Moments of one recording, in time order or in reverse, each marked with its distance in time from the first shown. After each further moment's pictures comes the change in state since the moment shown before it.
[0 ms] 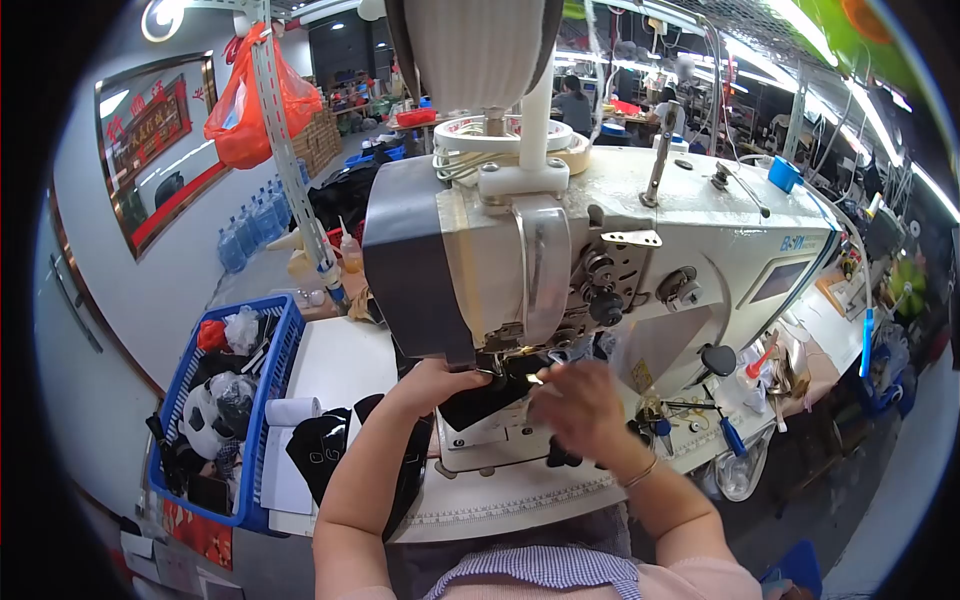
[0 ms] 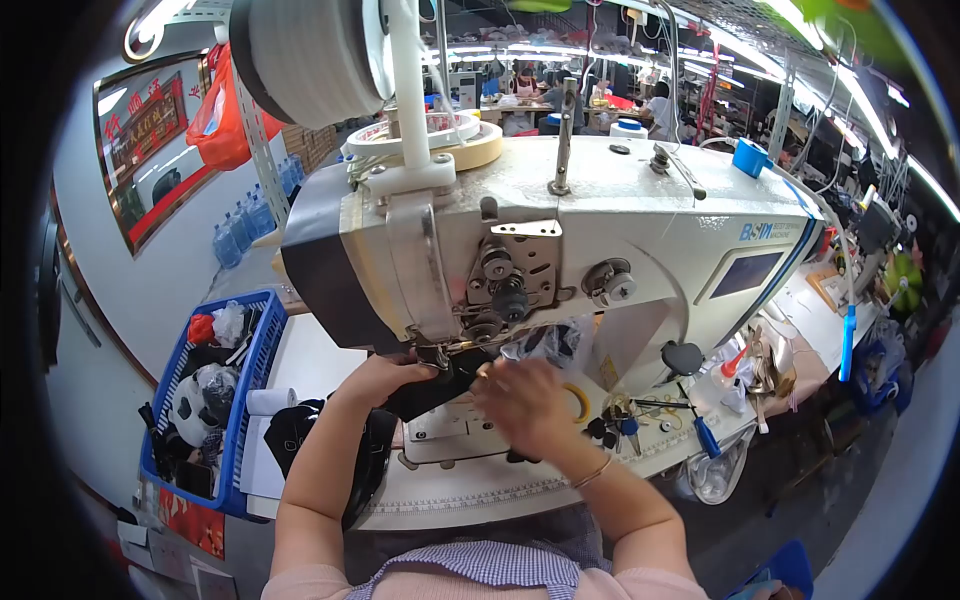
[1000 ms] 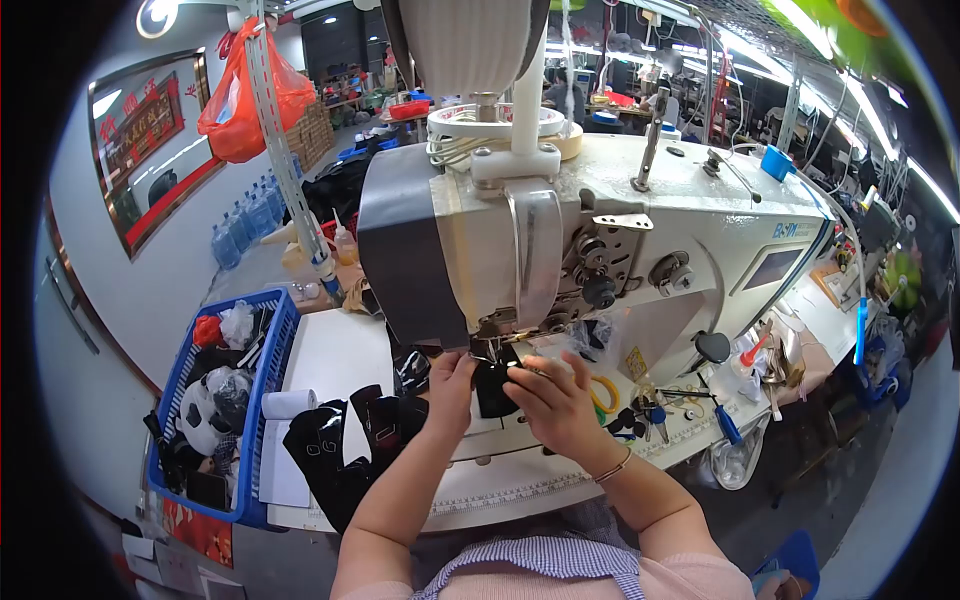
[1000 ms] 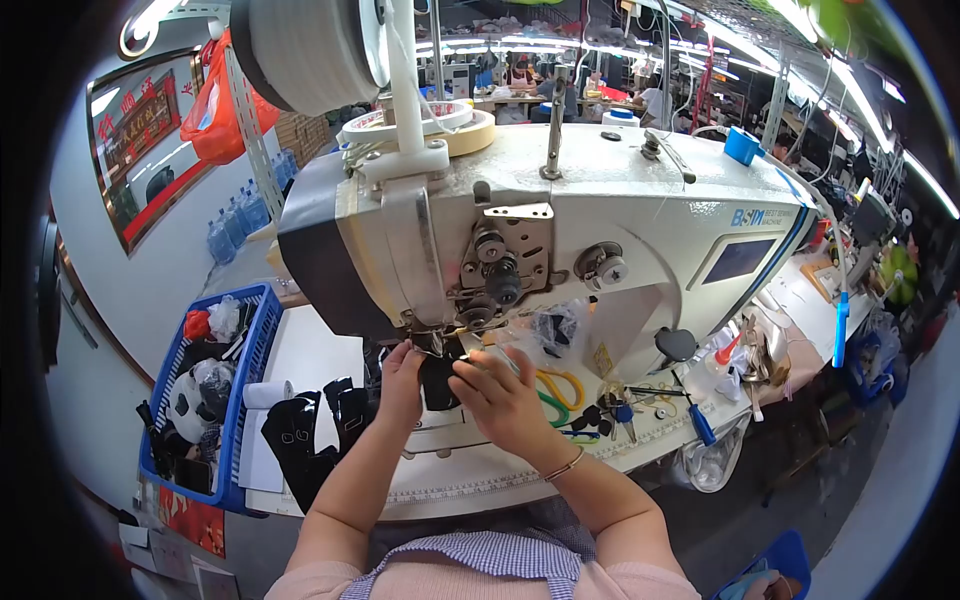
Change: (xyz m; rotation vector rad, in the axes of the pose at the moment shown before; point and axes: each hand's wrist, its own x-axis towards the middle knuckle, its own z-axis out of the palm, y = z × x) left_hand 0.046 -0.092 0.054 -0.778 0.323 0.408; right_hand 0.002 -0.025 0.017 -0.035 -0.019 0.023
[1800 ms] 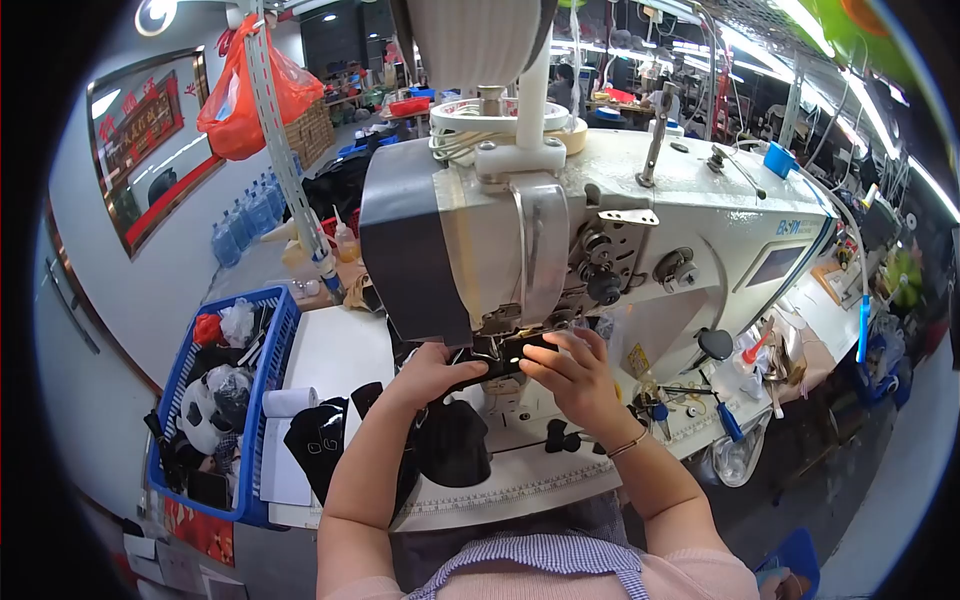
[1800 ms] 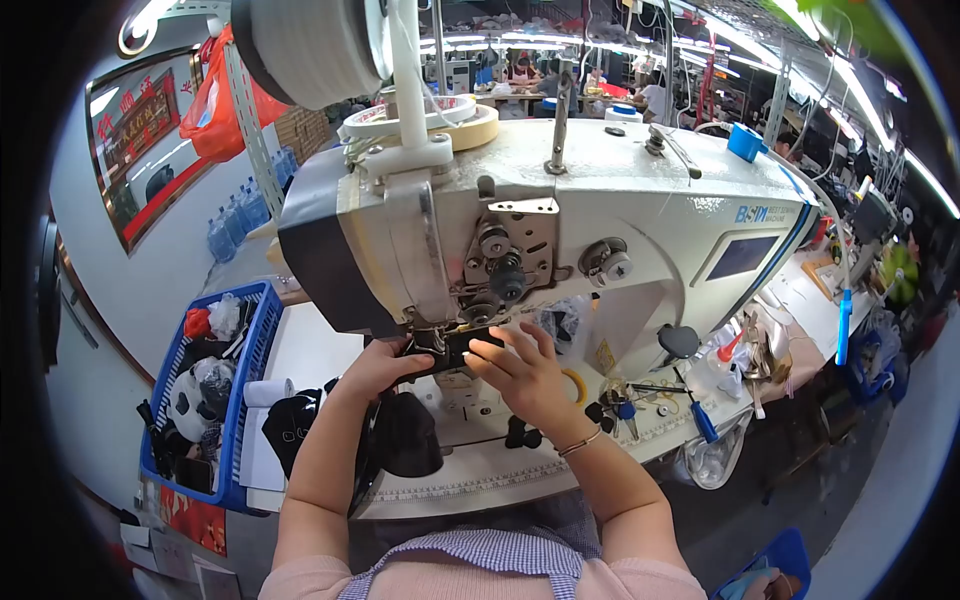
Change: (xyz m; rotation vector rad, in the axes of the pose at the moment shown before) left_hand 0.004 0.101 0.010 0.789 -0.368 -0.346; right_hand 0.007 0.032 -0.005 -0.059 -0.004 -0.062
